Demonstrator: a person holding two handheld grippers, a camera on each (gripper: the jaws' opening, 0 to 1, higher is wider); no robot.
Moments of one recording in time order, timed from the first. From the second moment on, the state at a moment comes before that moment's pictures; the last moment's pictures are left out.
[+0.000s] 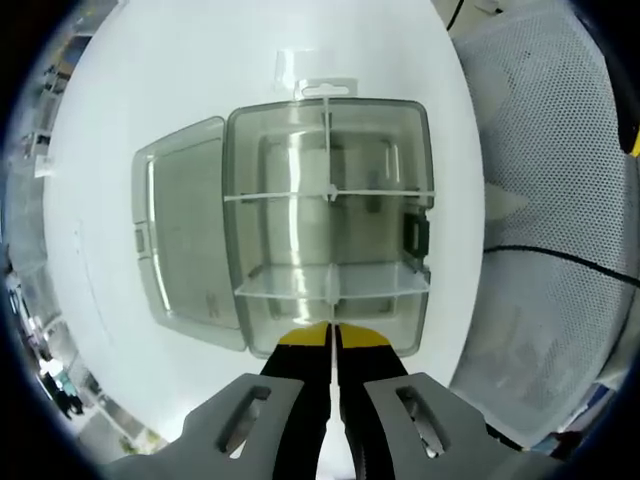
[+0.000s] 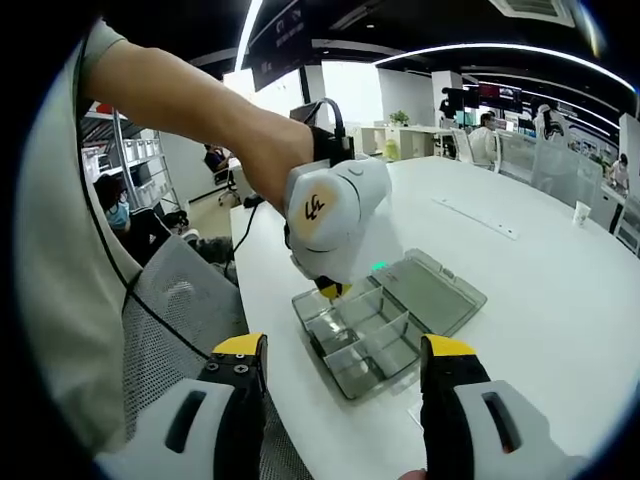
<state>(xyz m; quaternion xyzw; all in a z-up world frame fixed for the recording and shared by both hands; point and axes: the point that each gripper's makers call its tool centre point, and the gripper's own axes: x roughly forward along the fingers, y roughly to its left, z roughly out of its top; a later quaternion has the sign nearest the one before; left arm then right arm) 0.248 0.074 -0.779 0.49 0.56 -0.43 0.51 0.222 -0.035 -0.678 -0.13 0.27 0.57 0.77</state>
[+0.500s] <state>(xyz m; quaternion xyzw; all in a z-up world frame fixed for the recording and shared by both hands) 0.248 0.074 -0.779 0.48 0.55 -0.43 0.53 0.220 -0.035 -0.676 -0.14 0.26 0.57 0.77</state>
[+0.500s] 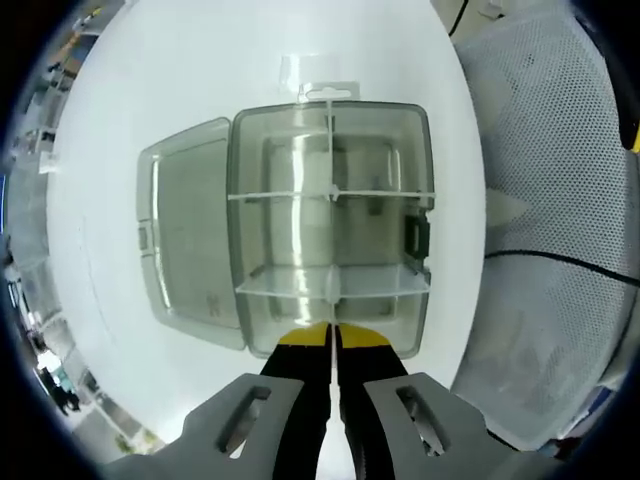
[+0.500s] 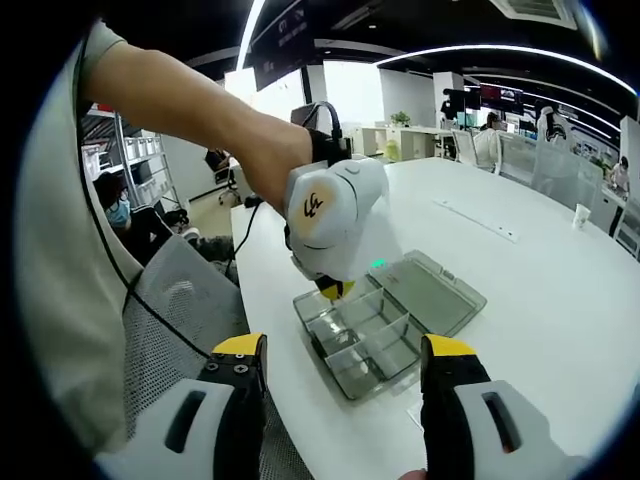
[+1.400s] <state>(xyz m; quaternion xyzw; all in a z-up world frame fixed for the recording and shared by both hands) 0.248 0.073 -0.779 0.49 0.52 -0.44 0.54 0.216 -0.033 -0.671 -0.15 0.26 0.57 0.77</state>
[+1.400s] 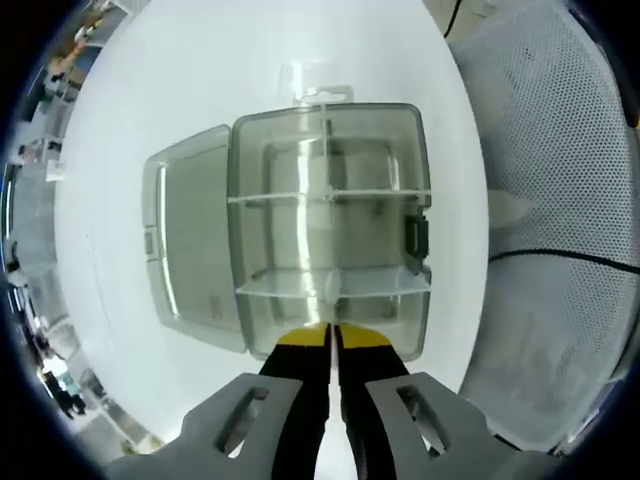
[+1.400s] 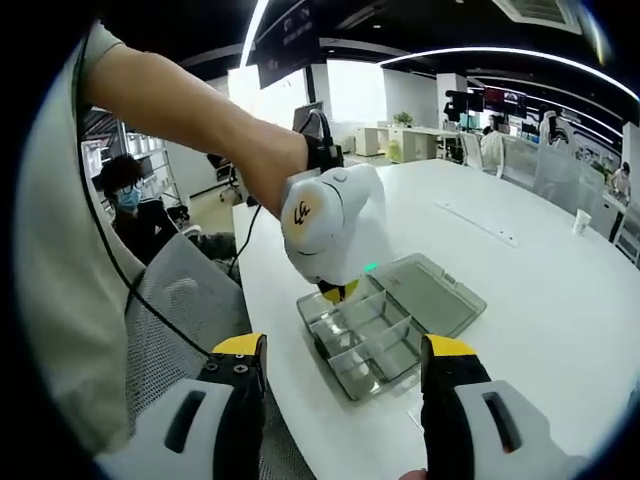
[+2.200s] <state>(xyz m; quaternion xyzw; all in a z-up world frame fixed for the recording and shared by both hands) 0.245 0.076 -0.778 0.47 0.49 -0.42 0.60 0.211 -0.030 -0.669 -0.15 0.26 0.57 0.76</state>
